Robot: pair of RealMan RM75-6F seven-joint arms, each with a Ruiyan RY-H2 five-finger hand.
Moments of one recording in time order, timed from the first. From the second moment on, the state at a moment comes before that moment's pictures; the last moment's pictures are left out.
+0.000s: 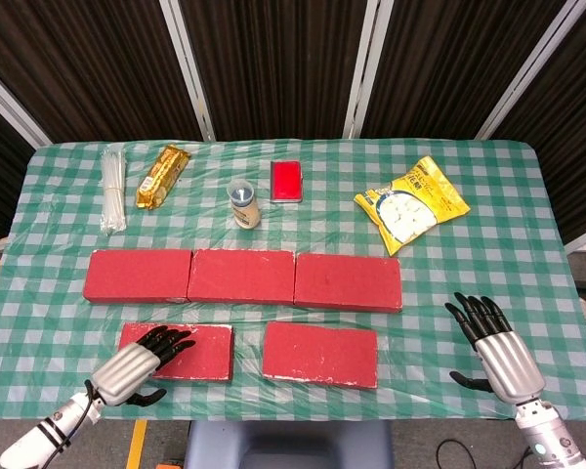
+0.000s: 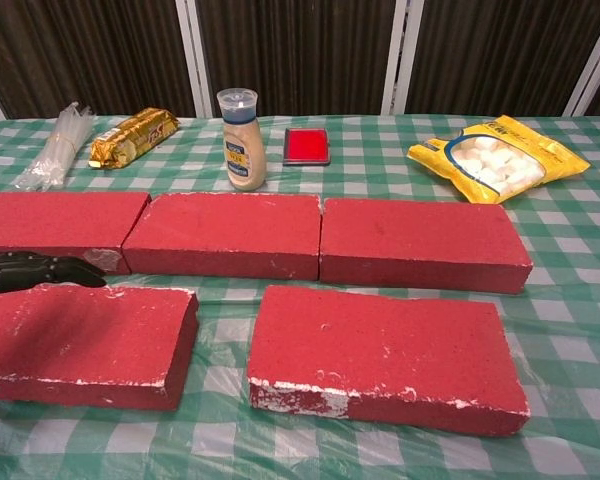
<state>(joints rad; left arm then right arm) -0.46 -1.12 0.14 -1.74 1.75 1.00 -0.08 0.13 -1.15 -0.06 -1.64 -1.70 1.43 -0.09</state>
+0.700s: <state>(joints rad) -0.52 -1.19 0.10 -1.71 1.59 0.88 0.04 0.14 -1.15 -0.06 -1.65 -1.69 1.41 -0.08</state>
